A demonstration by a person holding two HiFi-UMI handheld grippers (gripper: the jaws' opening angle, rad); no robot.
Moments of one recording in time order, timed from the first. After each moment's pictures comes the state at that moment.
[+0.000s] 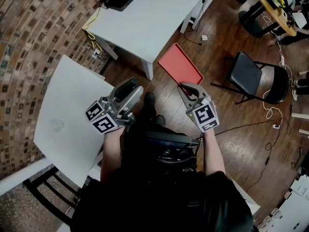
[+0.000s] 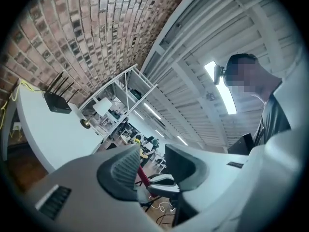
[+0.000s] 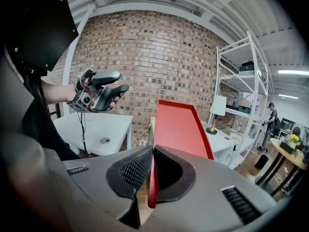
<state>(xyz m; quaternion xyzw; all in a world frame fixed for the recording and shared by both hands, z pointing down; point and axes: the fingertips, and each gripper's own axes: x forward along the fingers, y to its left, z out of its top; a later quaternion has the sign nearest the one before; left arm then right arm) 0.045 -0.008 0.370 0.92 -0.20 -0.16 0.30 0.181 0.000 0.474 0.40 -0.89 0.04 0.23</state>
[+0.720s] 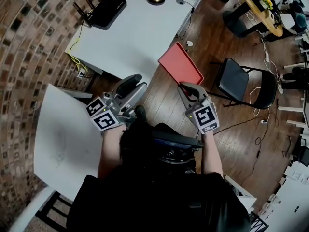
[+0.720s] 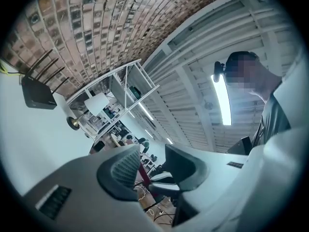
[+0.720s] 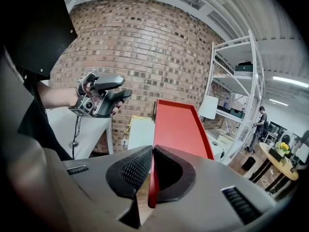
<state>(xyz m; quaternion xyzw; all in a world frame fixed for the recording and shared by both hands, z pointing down) 0.066 -0.206 0.370 0.92 -0.11 -0.18 0.33 0.195 -0.177 0.448 0.46 -0.85 0.03 0.26</state>
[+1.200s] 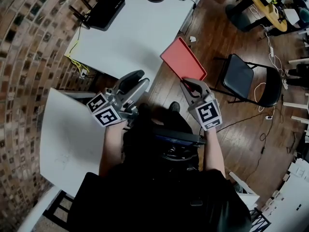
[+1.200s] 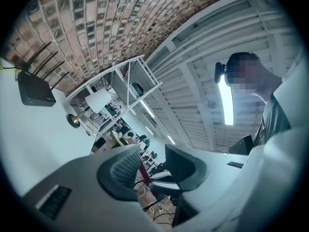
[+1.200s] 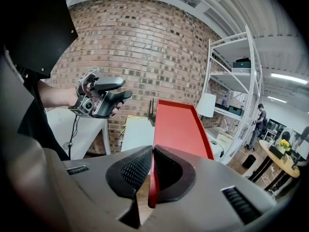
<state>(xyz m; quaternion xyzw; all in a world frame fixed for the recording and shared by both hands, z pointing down) 0.093 -0.247 0.380 0.92 -0.11 -0.16 0.34 0.218 -0.215 0.456 0.46 -0.85 0.04 0.26</state>
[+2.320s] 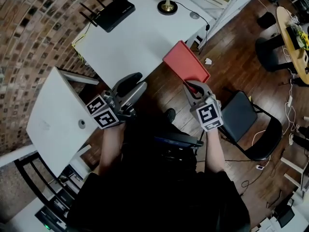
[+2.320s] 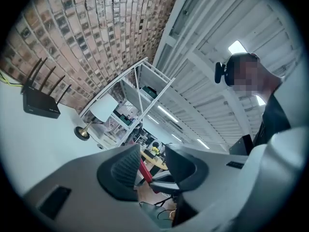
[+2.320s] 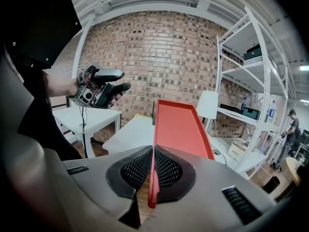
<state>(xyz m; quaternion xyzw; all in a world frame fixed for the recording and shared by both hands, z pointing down) 0.302 -0.307 0.365 0.90 -0.30 -0.15 0.29 0.437 -0.323 0.471 0.30 -0.92 0.00 0.24</state>
